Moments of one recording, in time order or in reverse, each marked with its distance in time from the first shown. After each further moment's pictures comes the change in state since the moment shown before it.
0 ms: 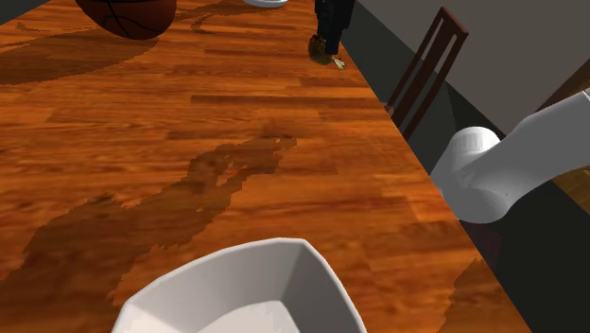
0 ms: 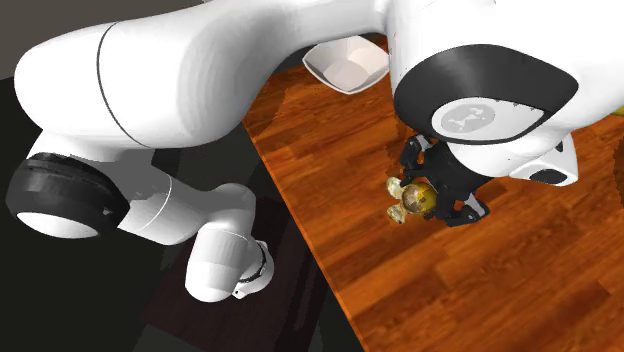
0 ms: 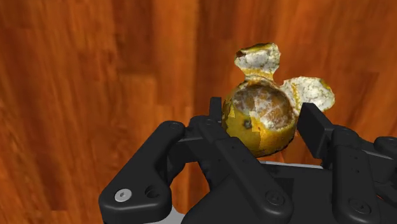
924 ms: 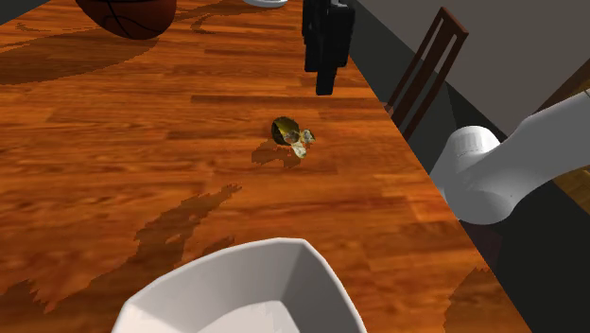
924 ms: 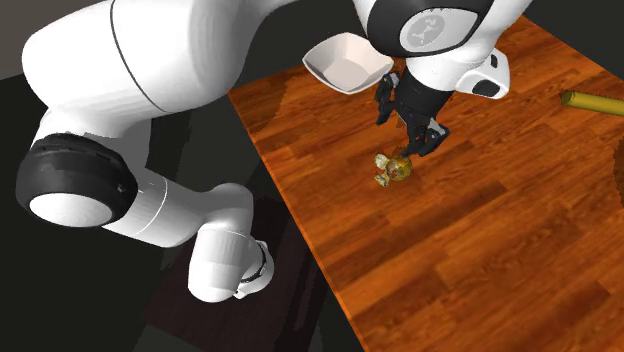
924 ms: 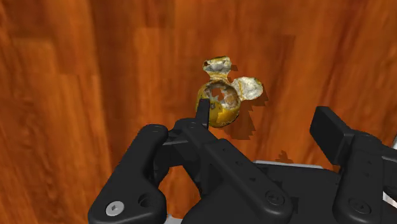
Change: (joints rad) arm 0.066 -0.025 0.187 -0.018 0.103 0.014 0.249
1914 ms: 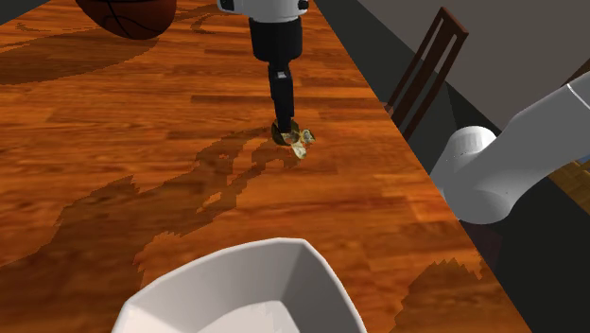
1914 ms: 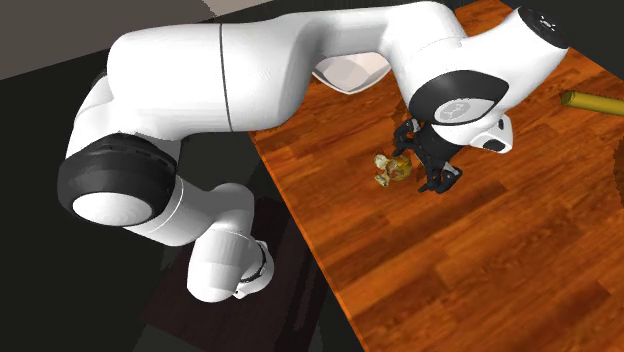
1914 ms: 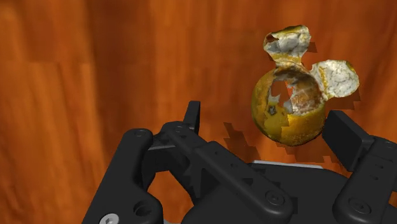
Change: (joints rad) arm -0.023 0.140 0.019 -0.138 -0.050 0.220 -0.019
